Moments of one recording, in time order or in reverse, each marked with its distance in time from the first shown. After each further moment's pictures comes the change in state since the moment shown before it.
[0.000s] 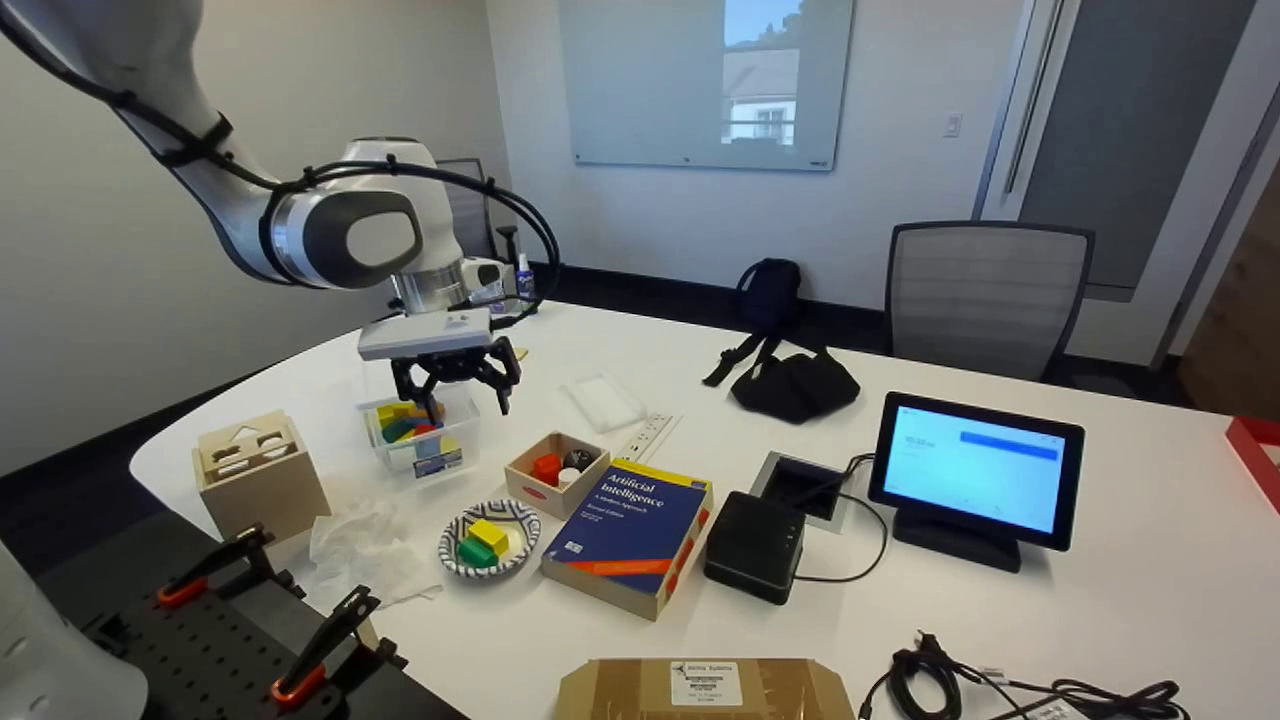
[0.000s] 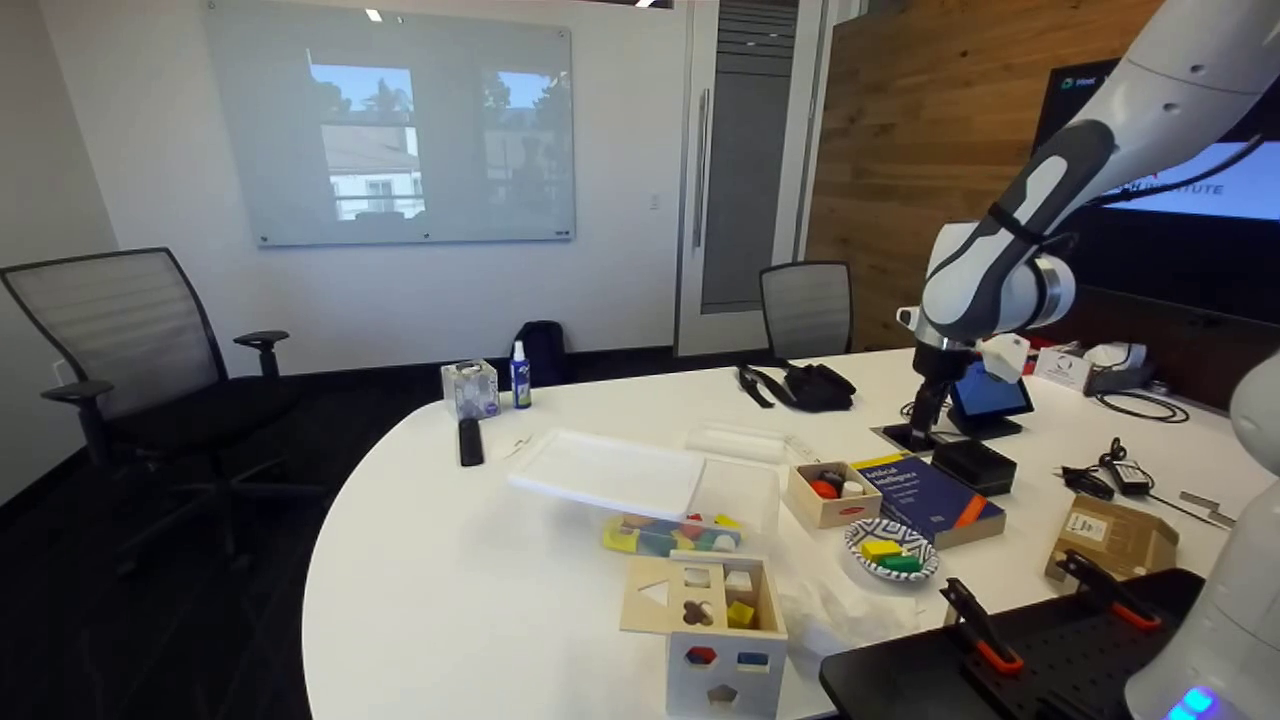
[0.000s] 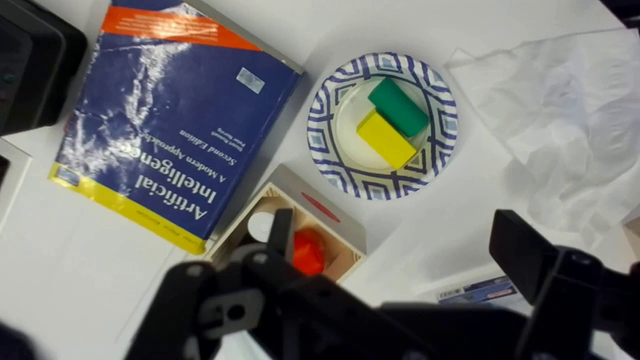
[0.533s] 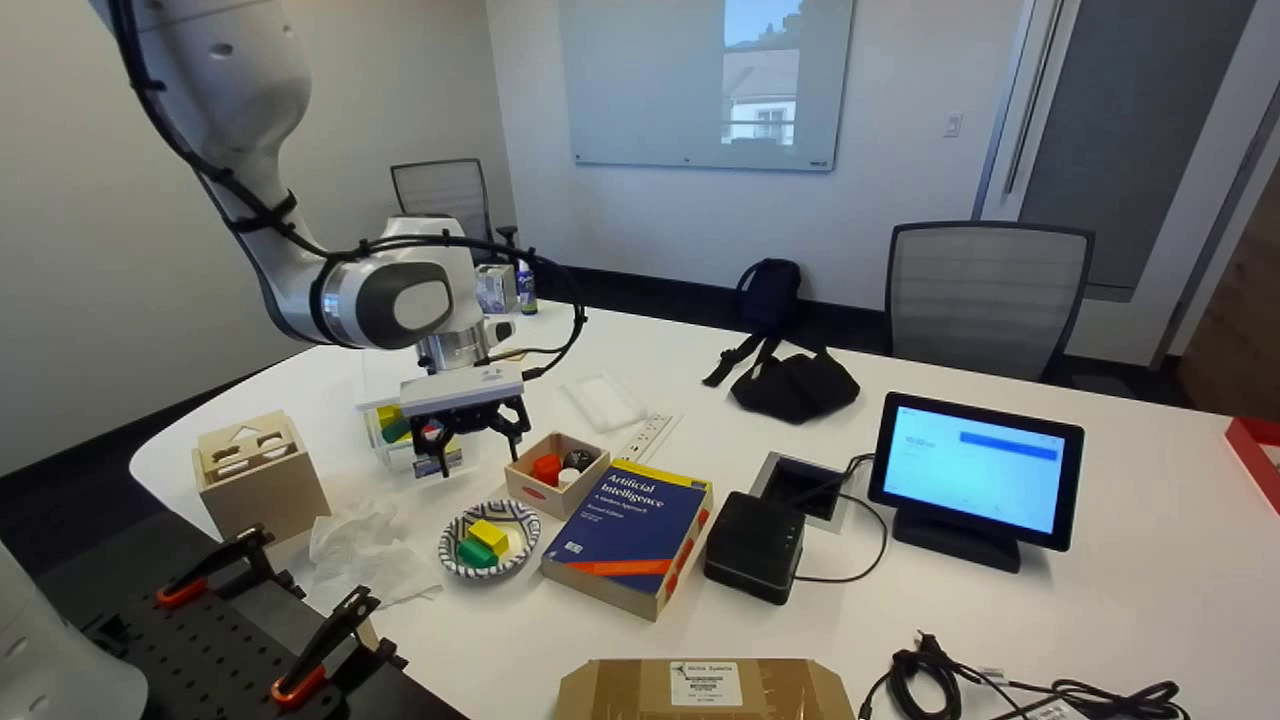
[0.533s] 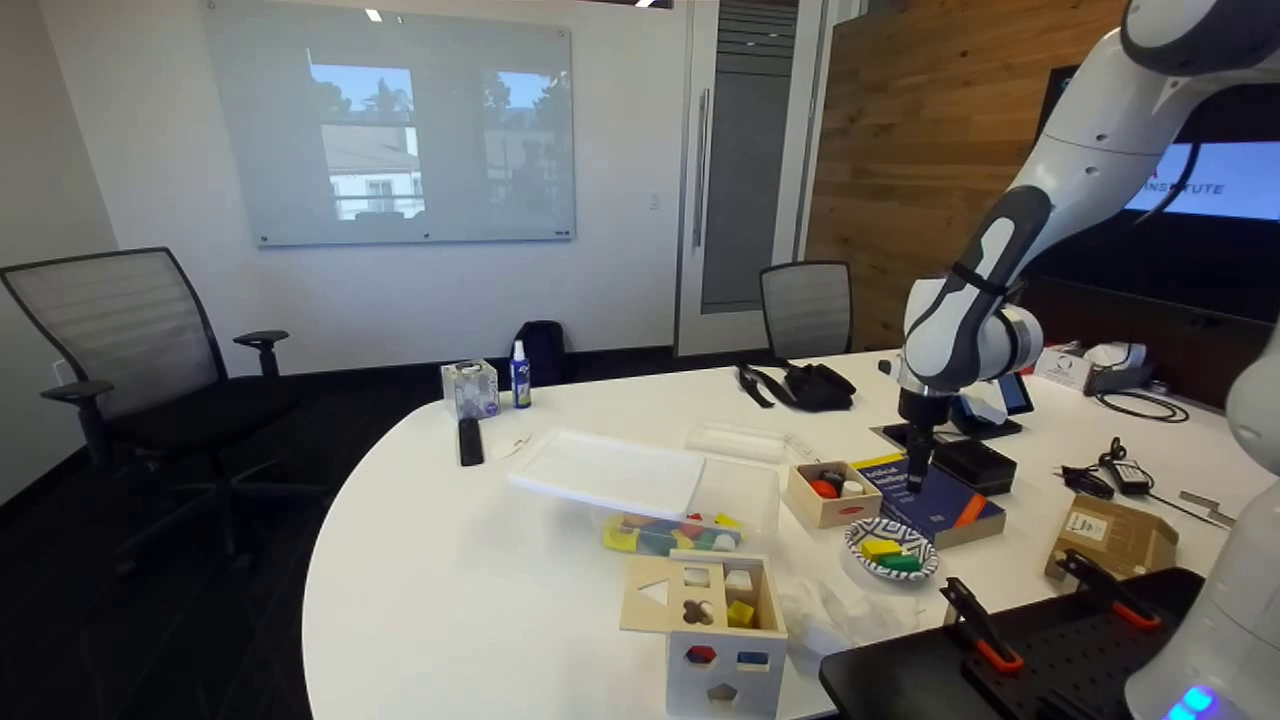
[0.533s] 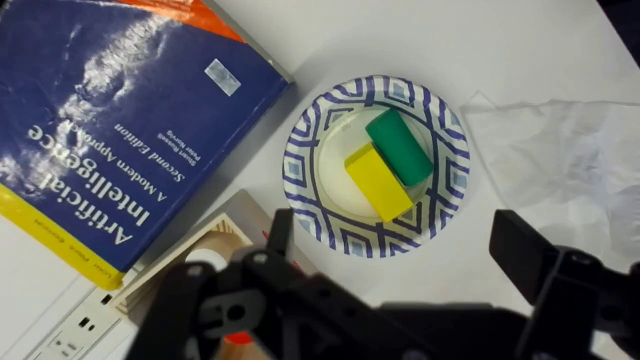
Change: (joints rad) arm -0.026 0.267 0.019 0.093 -0.080 0.095 -0.106
